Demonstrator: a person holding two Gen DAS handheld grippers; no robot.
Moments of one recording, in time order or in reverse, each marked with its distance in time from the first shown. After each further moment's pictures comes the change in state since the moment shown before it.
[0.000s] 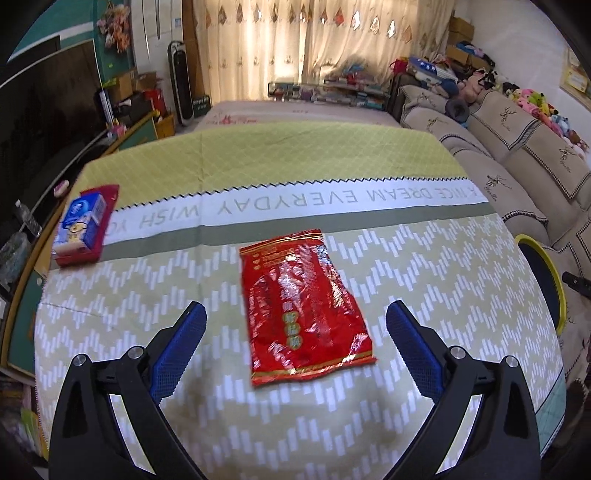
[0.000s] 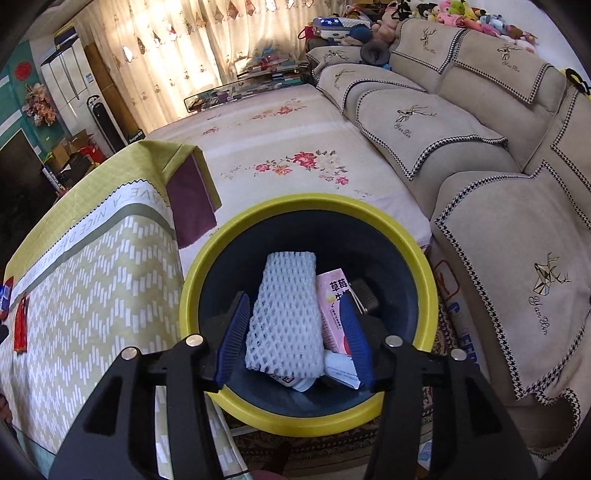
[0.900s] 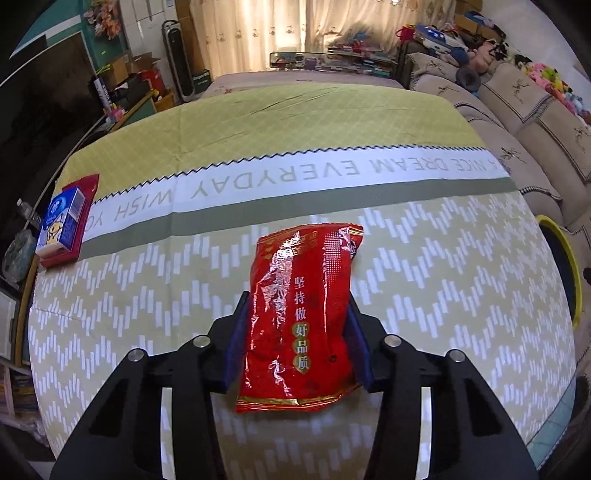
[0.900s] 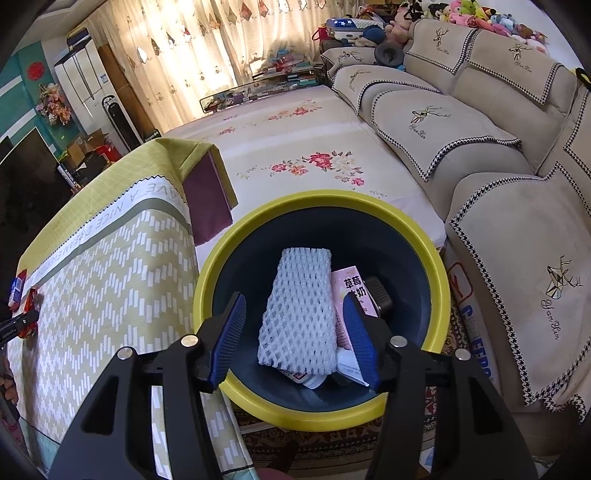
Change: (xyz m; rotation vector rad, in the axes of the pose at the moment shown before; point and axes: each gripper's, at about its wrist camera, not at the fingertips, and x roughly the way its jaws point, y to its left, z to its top) left arm 0.030 -0.032 0.009 0.038 0.117 0.048; right arm -0.008 0.000 -0.004 -0.011 -0.011 0.067
